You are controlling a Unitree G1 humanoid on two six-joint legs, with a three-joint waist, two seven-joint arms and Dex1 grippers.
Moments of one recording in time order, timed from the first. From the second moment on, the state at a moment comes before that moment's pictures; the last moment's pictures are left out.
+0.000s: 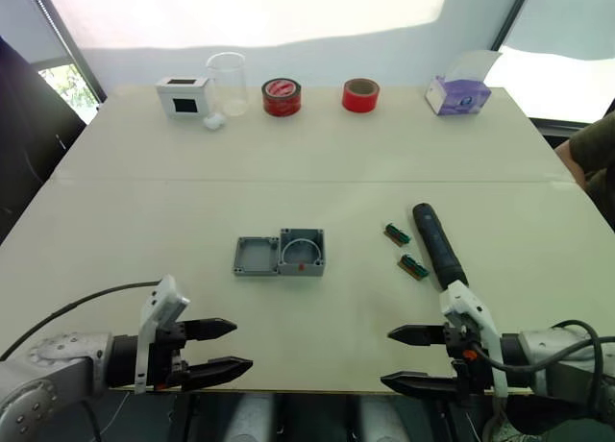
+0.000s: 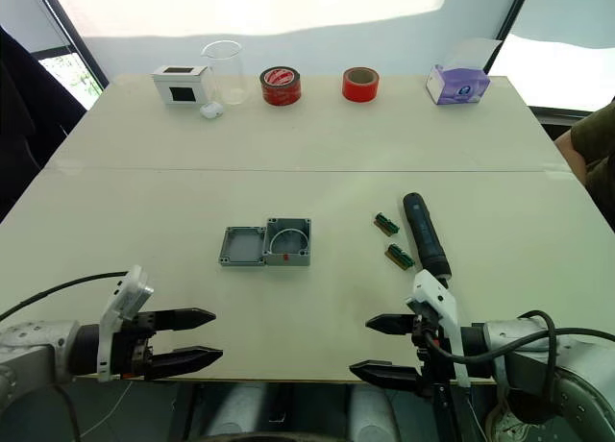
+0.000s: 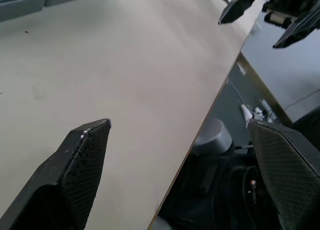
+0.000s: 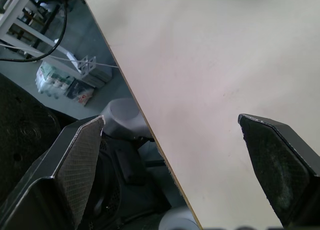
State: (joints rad) left arm 0.33 0.91 0.29 -0.64 -0.98 0.89 -0.90; right arm 0.24 -0.96 -0.20 -0.71 0.98 0.94 0.84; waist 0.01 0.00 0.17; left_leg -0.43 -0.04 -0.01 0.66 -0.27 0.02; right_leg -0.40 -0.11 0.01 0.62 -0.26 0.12
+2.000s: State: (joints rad) left arm -0.99 0.58 -0.71 0.08 0.05 0.58 -1.43; right arm -0.02 -0.63 0.05 -0.70 0.79 0.91 0.39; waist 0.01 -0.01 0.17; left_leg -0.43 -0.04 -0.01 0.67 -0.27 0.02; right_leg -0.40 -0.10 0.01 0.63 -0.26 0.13
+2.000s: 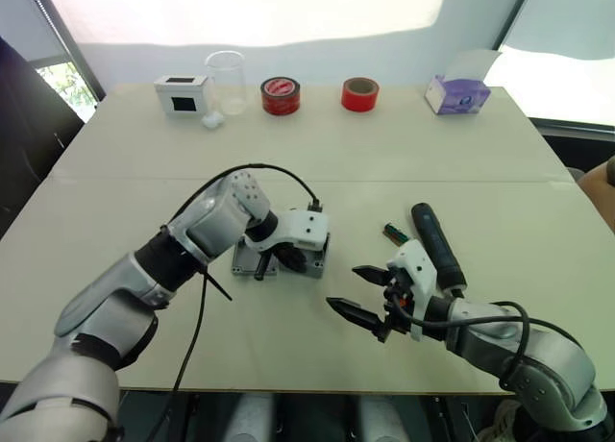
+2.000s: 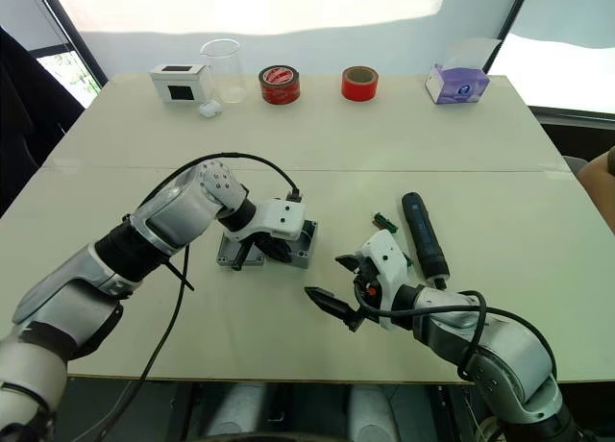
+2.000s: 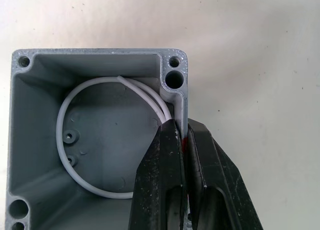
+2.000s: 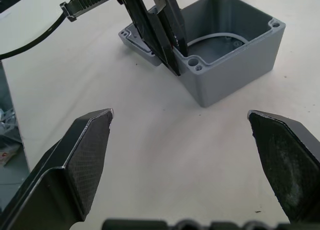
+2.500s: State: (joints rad) left arm -1.10 0.58 -0.76 0.37 -0.06 -0.06 -1.61; right arm 0.10 -0.76 -0.11 -0.76 0.89 0.96 0.48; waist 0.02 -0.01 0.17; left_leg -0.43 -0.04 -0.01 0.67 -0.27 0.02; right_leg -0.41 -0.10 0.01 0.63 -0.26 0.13
